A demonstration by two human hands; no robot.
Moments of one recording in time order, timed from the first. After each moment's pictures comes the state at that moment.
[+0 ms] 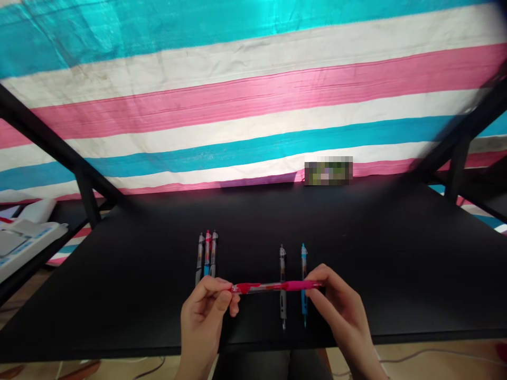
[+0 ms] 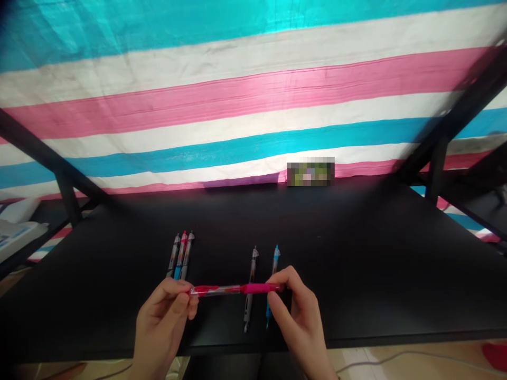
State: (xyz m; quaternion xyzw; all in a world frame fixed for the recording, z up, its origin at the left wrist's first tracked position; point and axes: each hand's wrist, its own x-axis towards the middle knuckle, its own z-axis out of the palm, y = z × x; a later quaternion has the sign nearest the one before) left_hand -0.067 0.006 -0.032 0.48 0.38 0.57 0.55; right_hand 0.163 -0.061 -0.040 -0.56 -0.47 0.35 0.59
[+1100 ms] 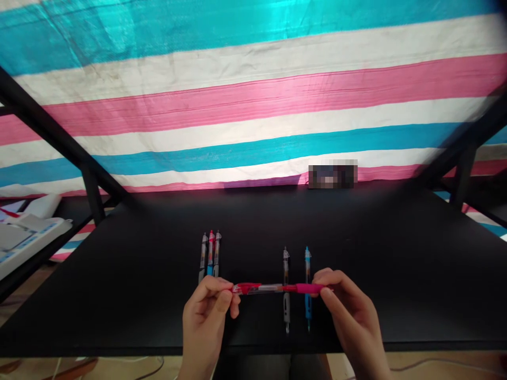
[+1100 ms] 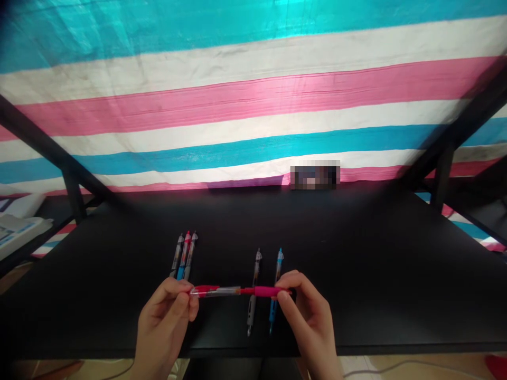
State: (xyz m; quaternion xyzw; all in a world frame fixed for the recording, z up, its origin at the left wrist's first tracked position) left_hand -0.065 0.006 -0.027 0.44 0.38 0.59 0.56; right_hand 0.171 -0.059 -0.057 -0.50 -0.42 0.38 0.65
